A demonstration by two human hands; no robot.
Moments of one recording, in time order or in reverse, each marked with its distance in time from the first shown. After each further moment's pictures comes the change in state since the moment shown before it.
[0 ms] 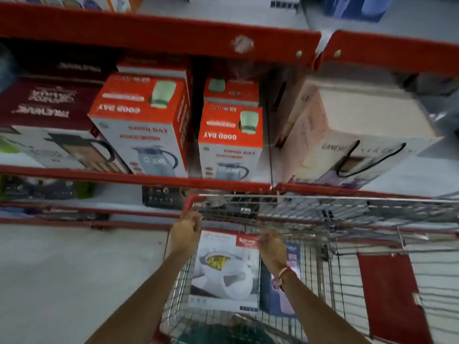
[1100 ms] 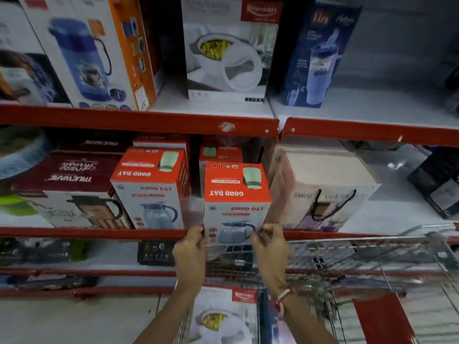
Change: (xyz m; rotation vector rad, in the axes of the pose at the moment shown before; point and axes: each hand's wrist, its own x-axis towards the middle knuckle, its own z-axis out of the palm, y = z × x) left_hand -0.015 0.113 -0.073 -0.226 0.322 0.175; right_hand -0.069 -0.142 -0.071 0.423 0.341 -0.432
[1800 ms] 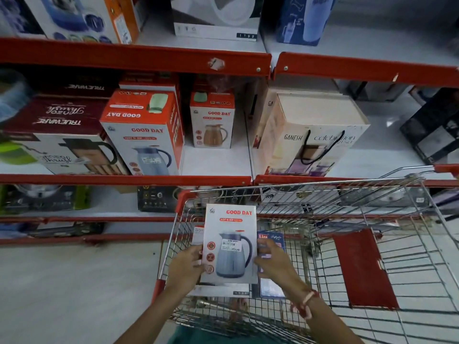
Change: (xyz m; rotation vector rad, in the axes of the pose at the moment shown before) left_hand -0.136 -0.048 -0.032 -0.059 -0.610 -0.464; right_hand -0.108 0.065 -0.079 -0.200 -0.530 0.510
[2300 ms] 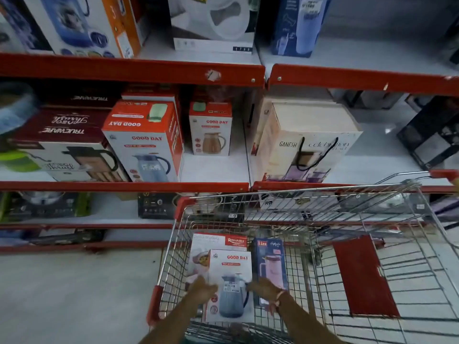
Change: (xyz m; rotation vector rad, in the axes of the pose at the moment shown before) left_hand 0.018 -0.043 0.062 0.048 -0.225 -0.294; right_hand 0.058 0.086 0.026 -0.135 -0.278 0.264
